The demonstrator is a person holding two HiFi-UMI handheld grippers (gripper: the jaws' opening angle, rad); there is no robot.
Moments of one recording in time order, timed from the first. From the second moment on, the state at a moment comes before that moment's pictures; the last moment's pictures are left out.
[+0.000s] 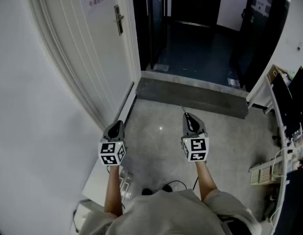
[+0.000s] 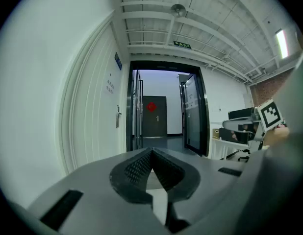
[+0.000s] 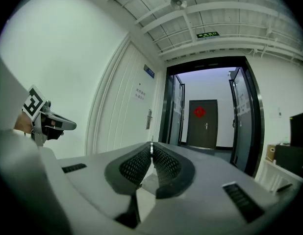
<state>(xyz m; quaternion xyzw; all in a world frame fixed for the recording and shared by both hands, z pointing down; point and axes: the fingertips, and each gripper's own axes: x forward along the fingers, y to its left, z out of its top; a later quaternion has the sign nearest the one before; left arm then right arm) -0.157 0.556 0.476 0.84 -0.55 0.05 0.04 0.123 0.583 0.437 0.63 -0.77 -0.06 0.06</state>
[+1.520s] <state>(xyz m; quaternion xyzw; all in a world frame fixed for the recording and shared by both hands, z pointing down) -0.102 0.486 0.493 0.82 -0.57 0.05 0.04 0.161 0.489 0.460 0.58 -0.81 -0.06 0.06</state>
